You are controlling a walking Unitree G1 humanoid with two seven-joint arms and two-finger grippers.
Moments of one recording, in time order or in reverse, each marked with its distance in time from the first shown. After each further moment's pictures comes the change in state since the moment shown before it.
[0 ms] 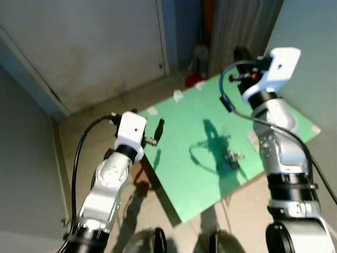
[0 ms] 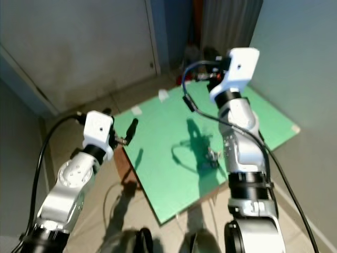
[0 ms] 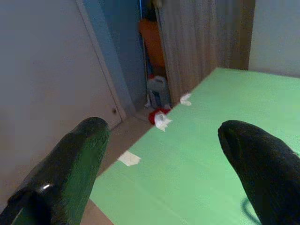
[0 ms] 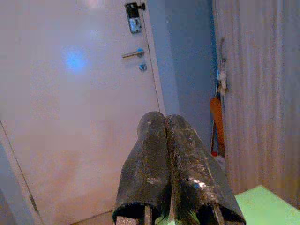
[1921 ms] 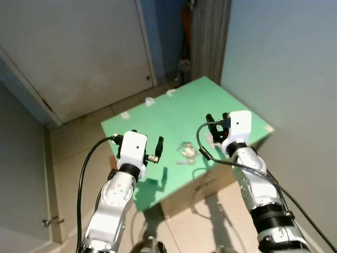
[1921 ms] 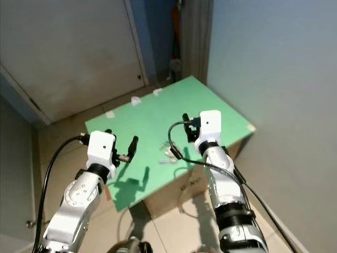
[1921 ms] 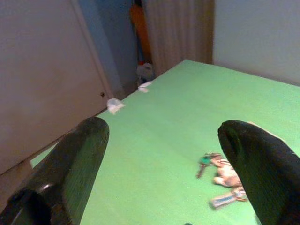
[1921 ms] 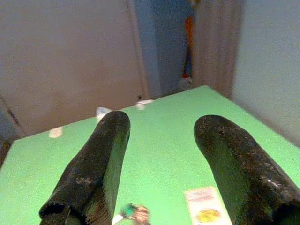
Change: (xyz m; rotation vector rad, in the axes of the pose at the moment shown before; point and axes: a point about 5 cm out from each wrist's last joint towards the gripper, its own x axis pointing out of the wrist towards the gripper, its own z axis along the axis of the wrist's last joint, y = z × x) left arm -0.025 -0.018 -0.031 -0.091 0.129 0.066; right arm -0.057 0.026 -0.120 -0.041 0.384 -0.030
